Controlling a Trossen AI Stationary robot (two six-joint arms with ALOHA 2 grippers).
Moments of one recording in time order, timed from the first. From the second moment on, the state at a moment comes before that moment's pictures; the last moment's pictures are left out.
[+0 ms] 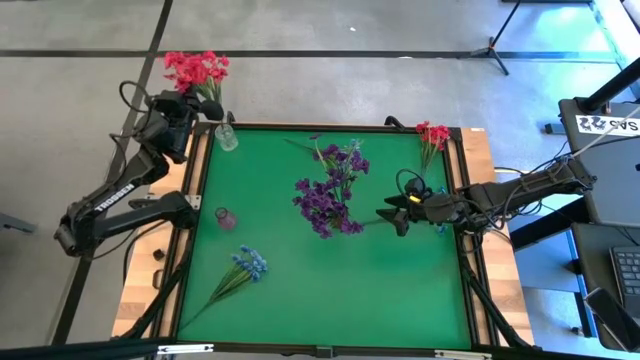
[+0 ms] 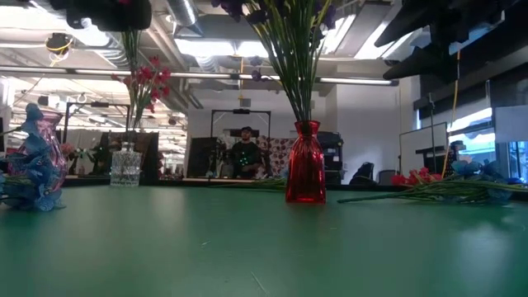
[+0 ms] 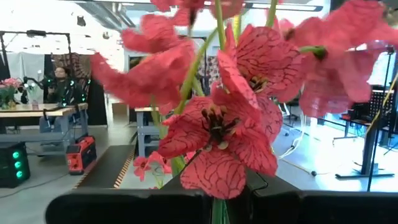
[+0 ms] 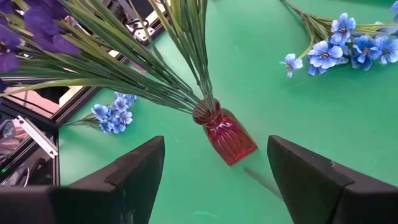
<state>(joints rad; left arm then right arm) 0.80 0.65 0.68 0.20 -0.71 0.15 0.29 0.91 0.69 -0.34 0.46 0.89</state>
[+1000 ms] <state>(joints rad) 0.80 0.62 0.68 0.06 -0.71 0.13 0.29 0.91 0.69 -0.34 0.46 0.92</state>
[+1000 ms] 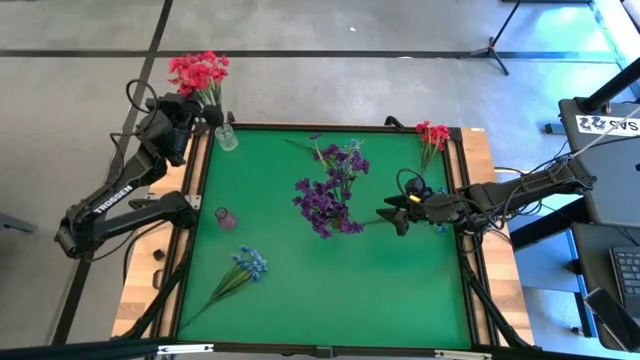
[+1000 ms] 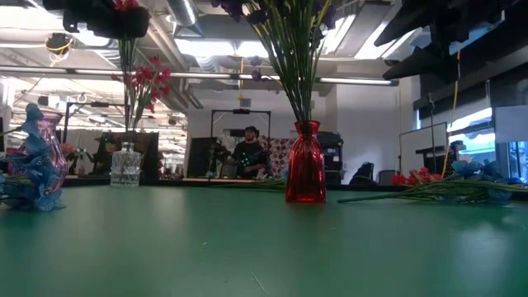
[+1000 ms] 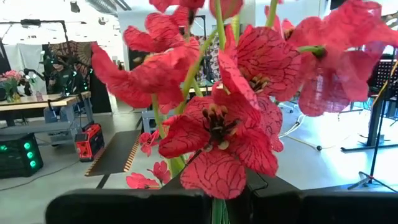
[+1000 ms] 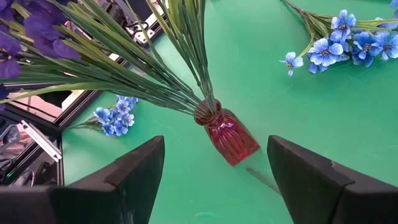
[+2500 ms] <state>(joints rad) 0.89 0.65 0.55 -0.14 -0.80 -0.11 0.29 0.91 0.69 -0.34 0.43 0.97</state>
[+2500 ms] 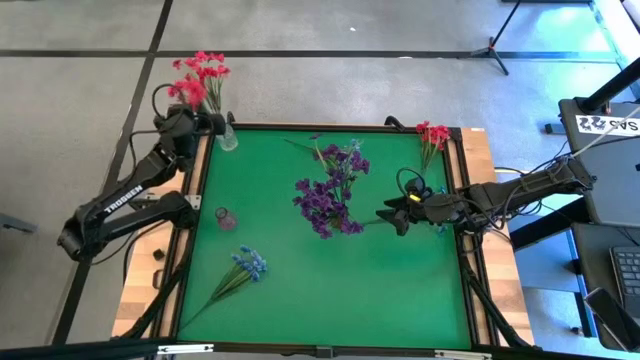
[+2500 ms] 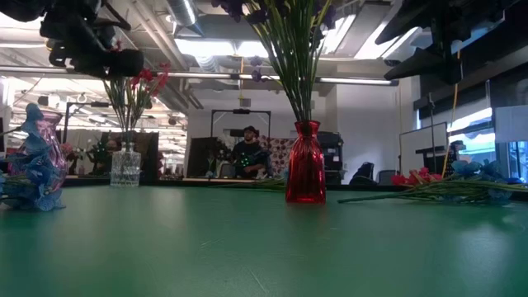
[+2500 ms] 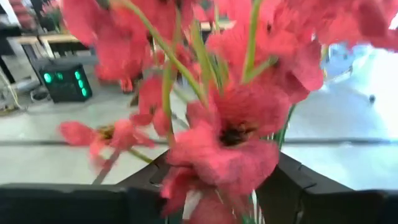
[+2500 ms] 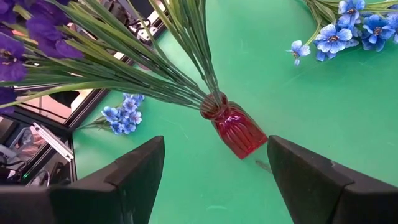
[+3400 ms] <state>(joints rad) 0.89 0.65 0.72 -0.75 -0.53 -0.58 0.29 0.91 0.69 -0.34 0.46 0.94</state>
